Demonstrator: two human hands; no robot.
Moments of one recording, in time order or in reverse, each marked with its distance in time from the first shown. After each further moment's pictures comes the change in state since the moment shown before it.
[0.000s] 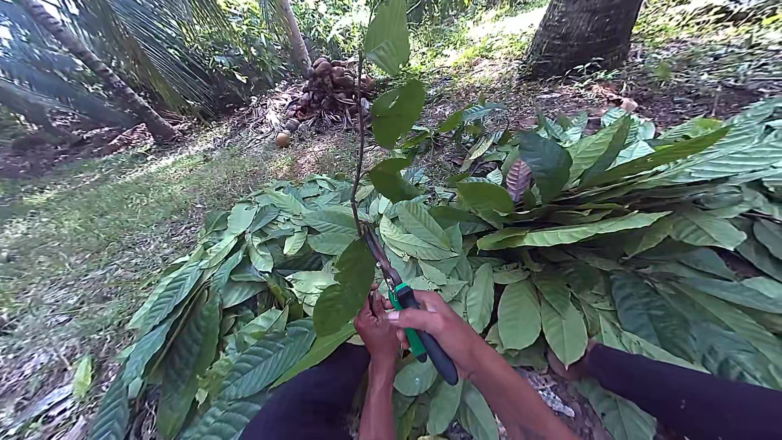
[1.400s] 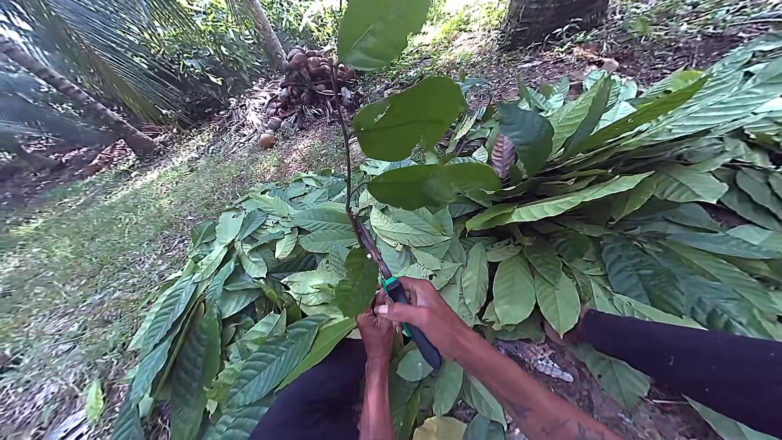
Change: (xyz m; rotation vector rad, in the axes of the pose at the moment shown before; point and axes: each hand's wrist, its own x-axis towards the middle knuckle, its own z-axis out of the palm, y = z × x) left_hand -0.009 0.000 -0.012 -0.142 -0.222 -0.049; right_hand 0.011 0.020 -0.008 -0.071 0.095 -0.134
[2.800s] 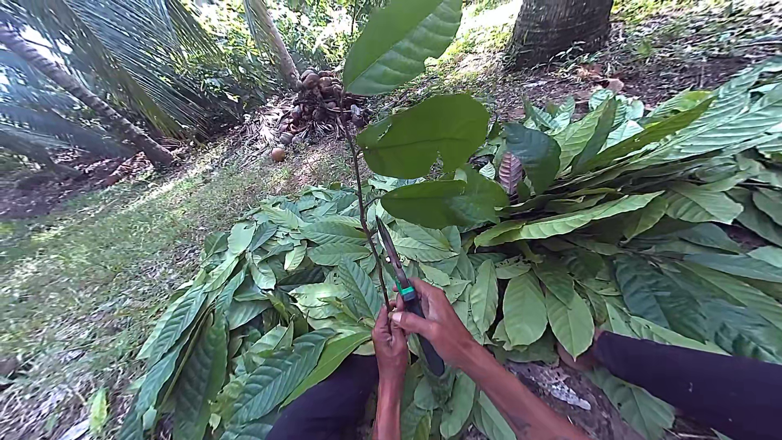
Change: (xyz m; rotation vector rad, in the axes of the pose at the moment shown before) left_hand -0.003 0.000 0.006 -0.217 -0.145 -0.058; right_hand 0.013 0.013 -0.004 -0.132 0.119 -0.196
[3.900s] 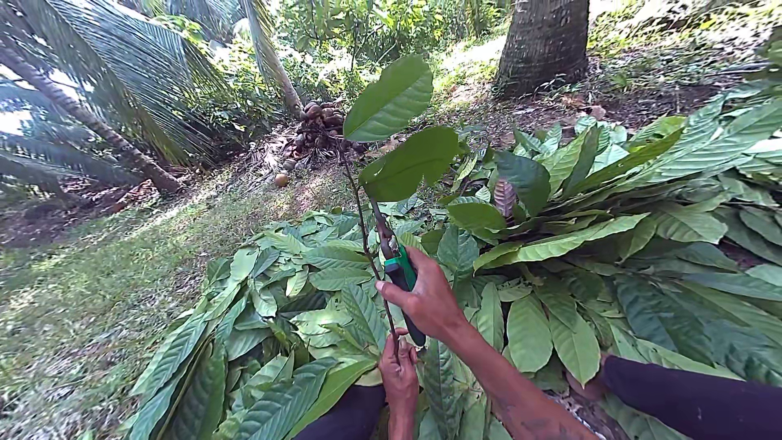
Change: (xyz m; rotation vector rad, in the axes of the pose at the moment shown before) left_hand -0.009 -0.016 0.006 0.060 -0.001 -0.003; right_hand 0.039 -0.077 -0.002 -0.253 0.218 -0.129
